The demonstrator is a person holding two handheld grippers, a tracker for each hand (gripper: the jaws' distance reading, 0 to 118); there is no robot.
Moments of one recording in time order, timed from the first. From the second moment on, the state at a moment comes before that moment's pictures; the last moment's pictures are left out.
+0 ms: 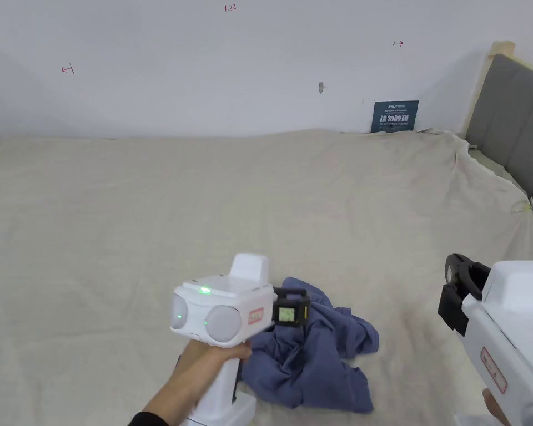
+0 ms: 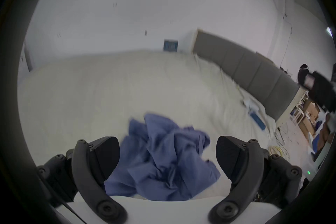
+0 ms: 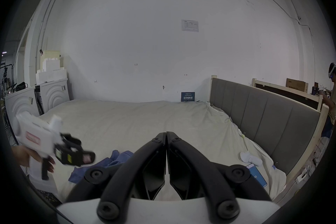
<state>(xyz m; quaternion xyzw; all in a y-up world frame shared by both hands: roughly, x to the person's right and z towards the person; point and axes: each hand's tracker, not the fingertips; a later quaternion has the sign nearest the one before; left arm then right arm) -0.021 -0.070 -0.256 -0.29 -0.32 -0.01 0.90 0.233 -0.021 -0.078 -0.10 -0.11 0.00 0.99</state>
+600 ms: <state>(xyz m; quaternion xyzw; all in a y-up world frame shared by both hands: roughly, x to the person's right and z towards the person) -0.126 -0.027 -0.200 -0.04 -0.10 -0.04 0.99 0.209 0.000 -0.080 -0.06 -0.10 0.01 0.99</state>
